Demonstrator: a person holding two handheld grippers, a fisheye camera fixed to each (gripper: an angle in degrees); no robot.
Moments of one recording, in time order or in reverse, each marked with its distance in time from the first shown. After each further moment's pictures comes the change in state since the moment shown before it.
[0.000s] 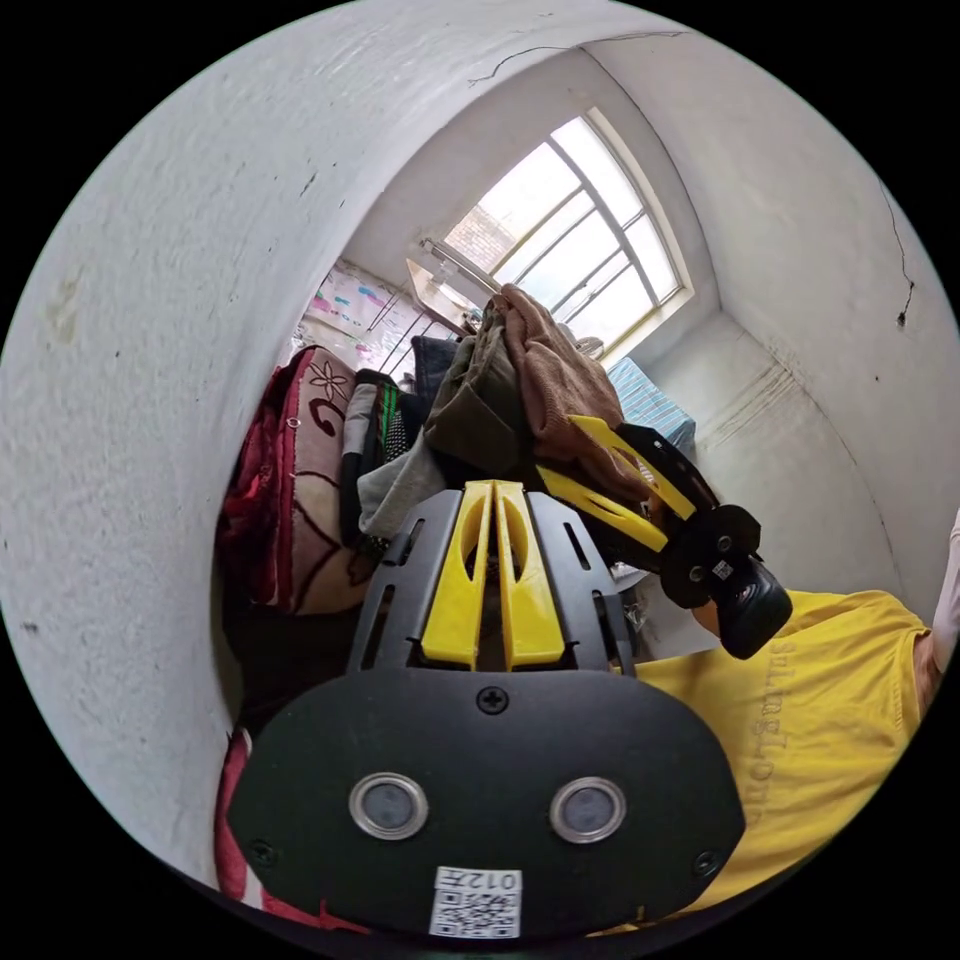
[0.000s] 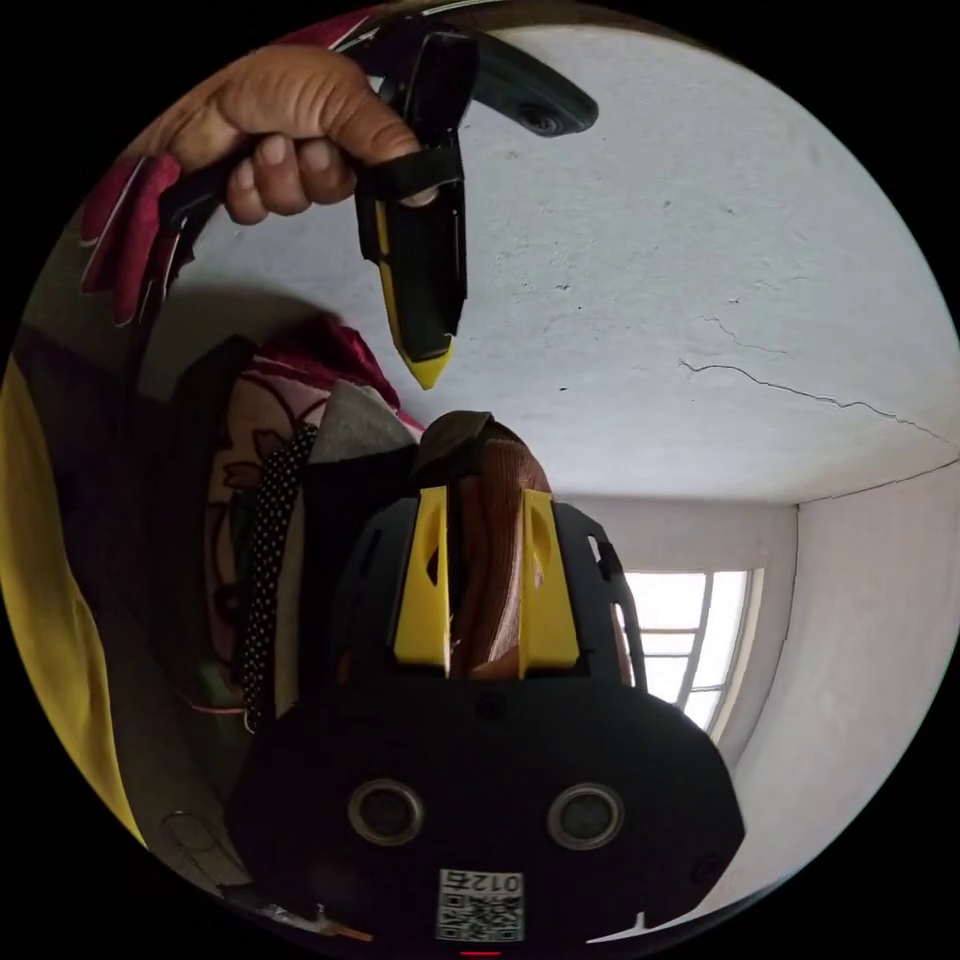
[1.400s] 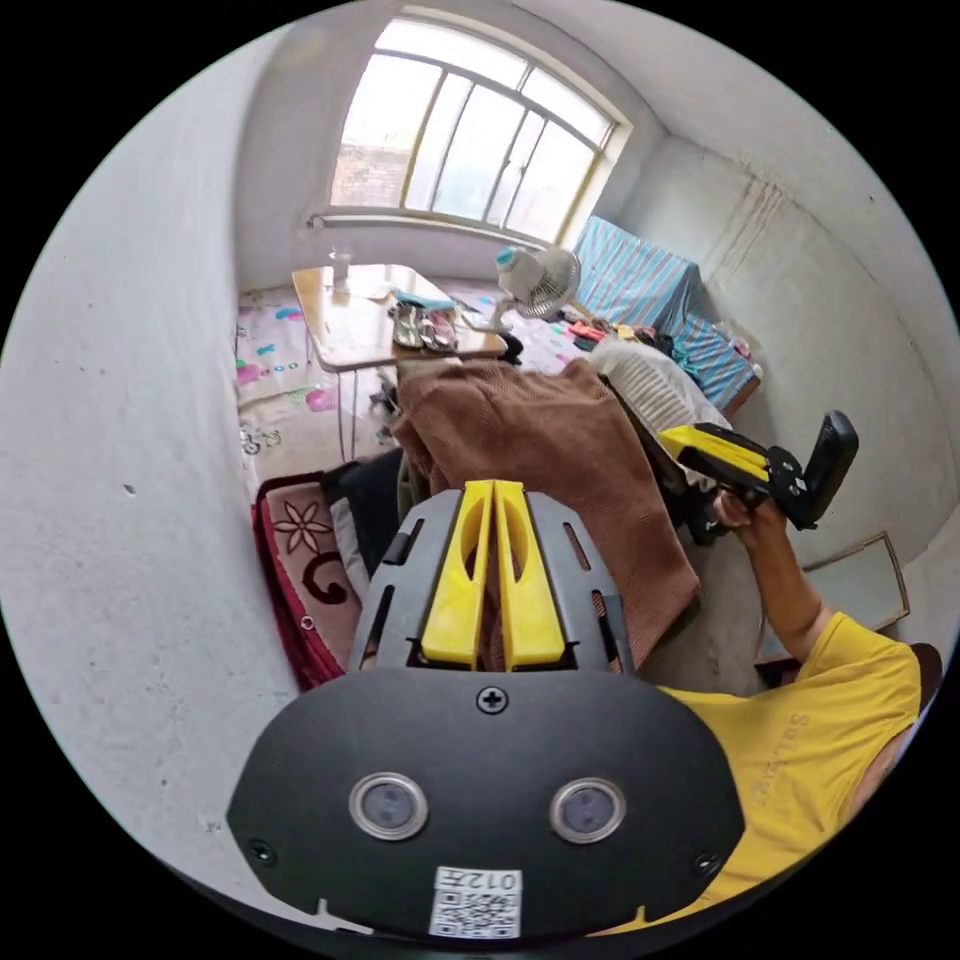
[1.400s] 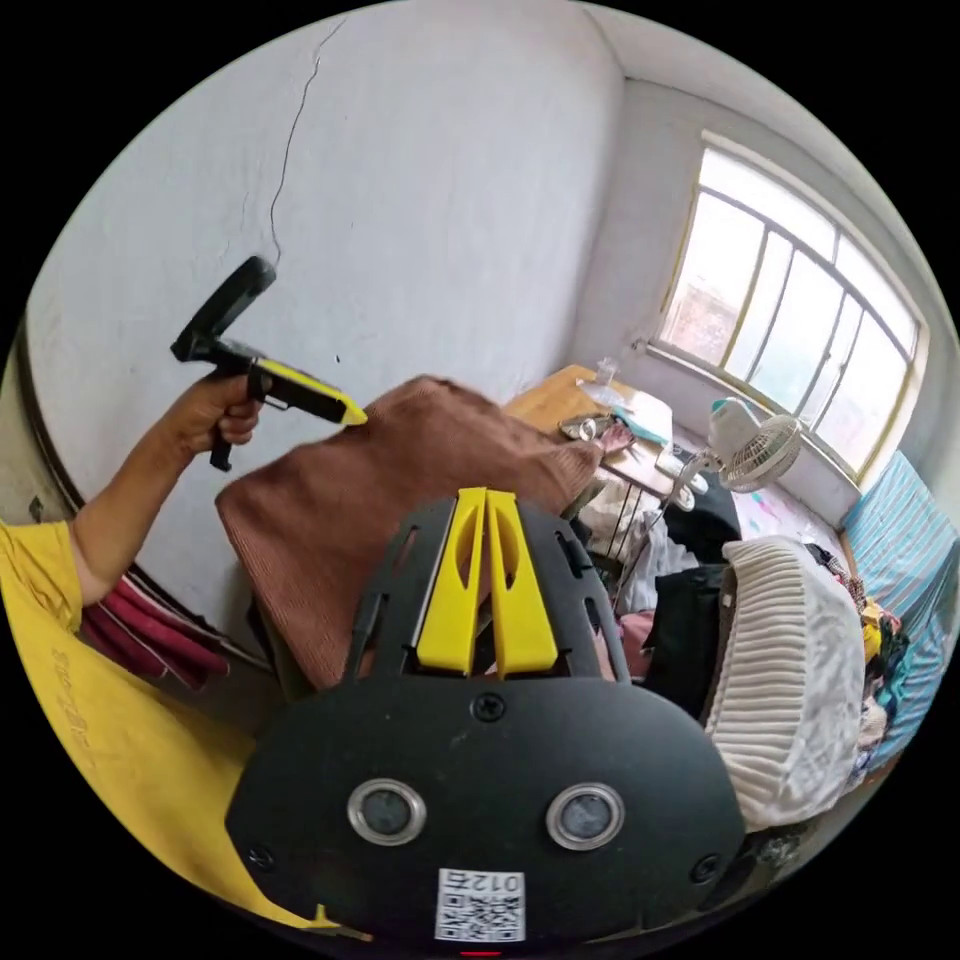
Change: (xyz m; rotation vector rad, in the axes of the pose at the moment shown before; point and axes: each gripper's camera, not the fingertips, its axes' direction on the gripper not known) left arm 0.121 -0.251 0.093 -0.266 -0.172 0.430; right arm 0.290 0.292 0.078 -0.015 -0.452 1.216
